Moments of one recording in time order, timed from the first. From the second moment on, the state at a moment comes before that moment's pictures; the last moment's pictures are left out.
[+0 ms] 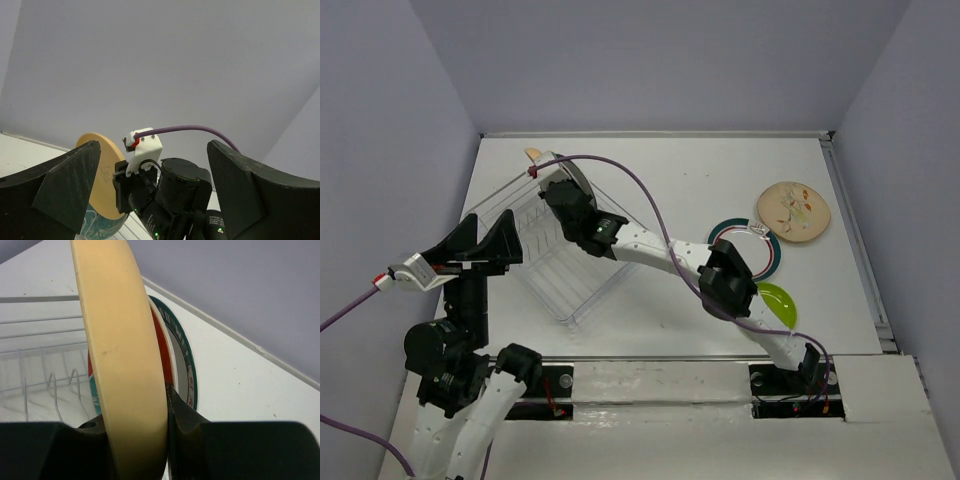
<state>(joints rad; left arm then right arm) -0.39 0.20 0.70 0.03 -0.35 -0.35 1.09 2.39 2.22 0.02 0.77 -0.23</state>
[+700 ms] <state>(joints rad) -0.39 0.20 0.70 0.03 -0.35 -0.35 1.08 2.39 2.20 0.01 0.73 -0.21</state>
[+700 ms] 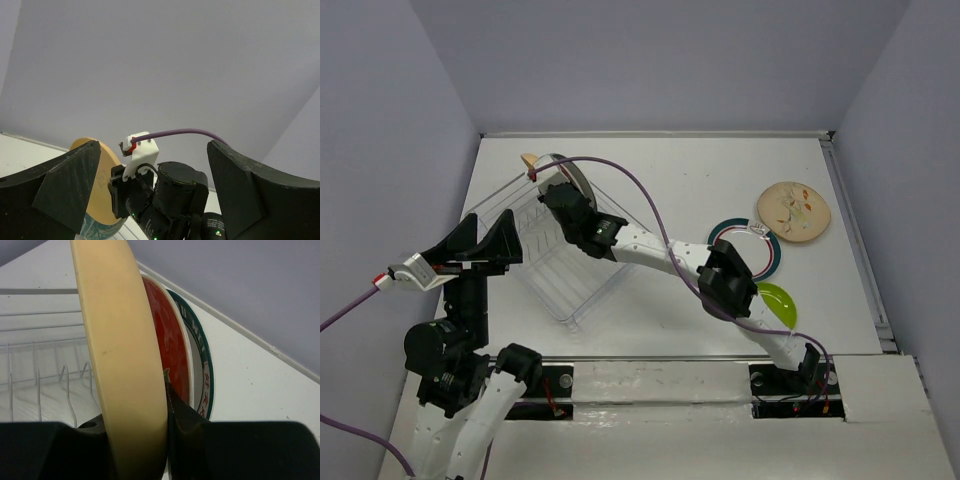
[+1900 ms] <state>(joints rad) -0.39 0.20 0.70 0.03 -0.35 -0.35 1.08 2.41 2.17 -0.10 0.61 0.05</state>
